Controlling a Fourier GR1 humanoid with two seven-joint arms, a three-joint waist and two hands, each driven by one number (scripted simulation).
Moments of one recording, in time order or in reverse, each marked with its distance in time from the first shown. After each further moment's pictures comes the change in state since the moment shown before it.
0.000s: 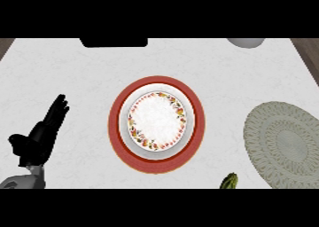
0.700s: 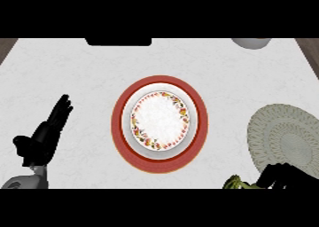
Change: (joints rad) left arm 0.003 -0.018 -0.009 -0.011 -0.019 -0.006 -0.009; right arm -0.339 0.122 0.188 -0.032 0.160 0.161 0.219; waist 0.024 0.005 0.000
